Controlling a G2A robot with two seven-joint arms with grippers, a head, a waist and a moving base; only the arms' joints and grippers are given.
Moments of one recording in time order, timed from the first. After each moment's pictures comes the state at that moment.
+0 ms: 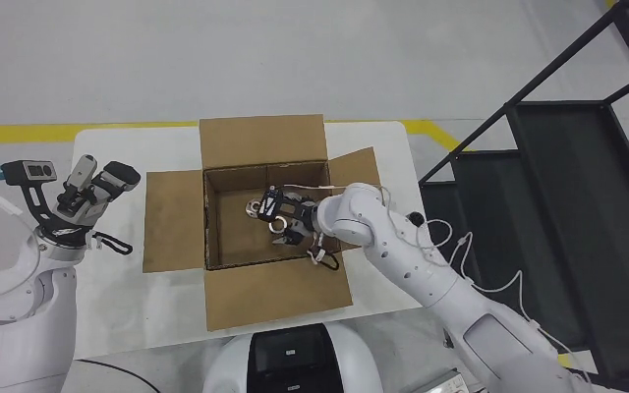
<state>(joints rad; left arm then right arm) 1.40 -1.07 -1.72 -1.59 -0.54 -0.50 -0.79 -0.88 -1.32 0.79 -1.40 -1.10 -0.49 0.86</state>
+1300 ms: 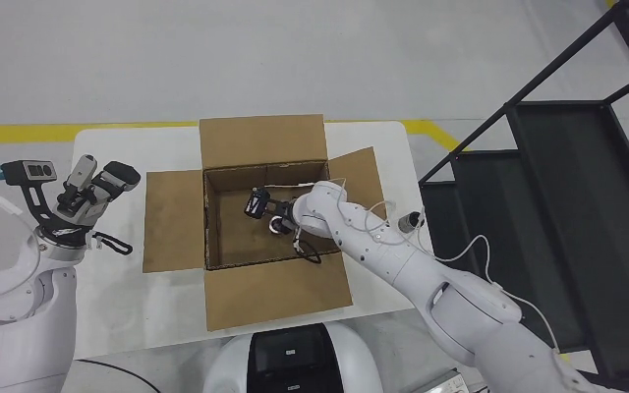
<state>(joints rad) 1.40 -1.07 -1.72 -1.59 -0.54 -0.50 -0.79 -0.68 -1.48 0.57 -0.97 -1.19 -0.35 0.79</state>
